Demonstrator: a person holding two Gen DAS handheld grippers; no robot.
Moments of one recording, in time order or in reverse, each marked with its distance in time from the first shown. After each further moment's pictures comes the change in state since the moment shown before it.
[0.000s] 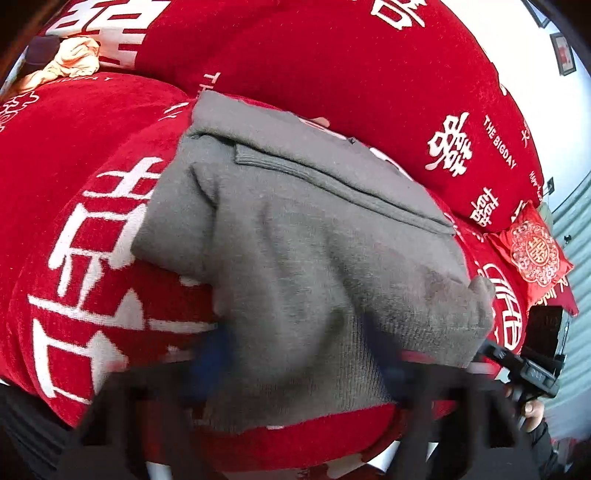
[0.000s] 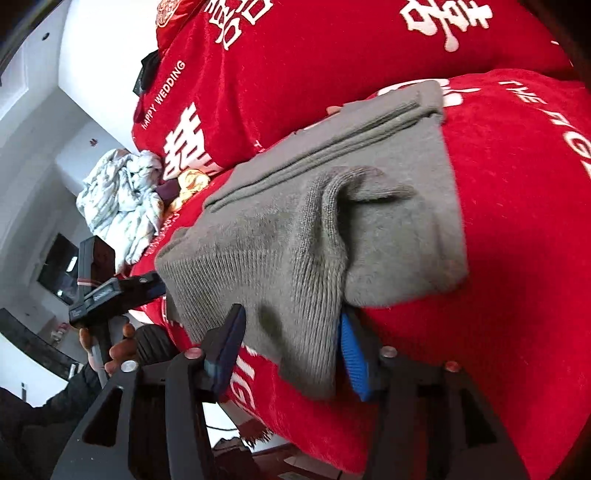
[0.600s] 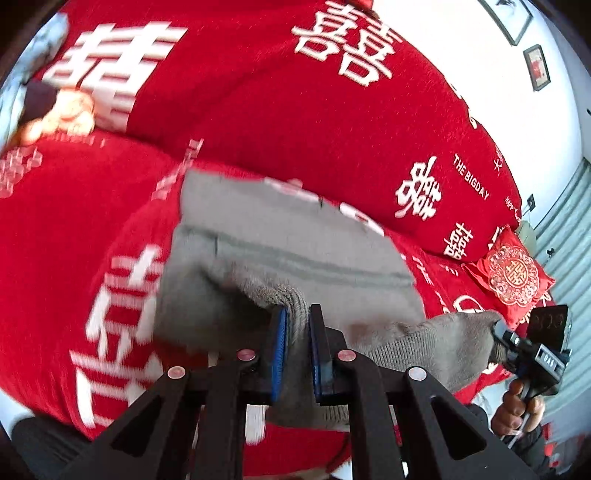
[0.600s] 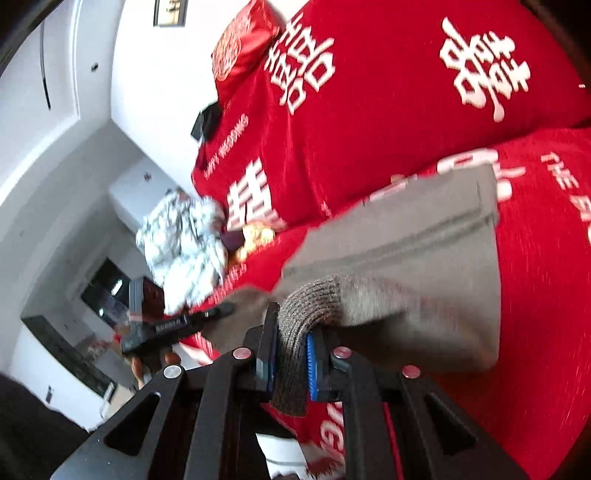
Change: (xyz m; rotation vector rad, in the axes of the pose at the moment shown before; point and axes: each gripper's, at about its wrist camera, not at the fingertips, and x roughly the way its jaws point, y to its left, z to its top) left arm -0.072 -0.031 0.045 0.041 -0.173 -0.050; right arm -0.066 0.051 0.046 -0.026 -0.204 0.200
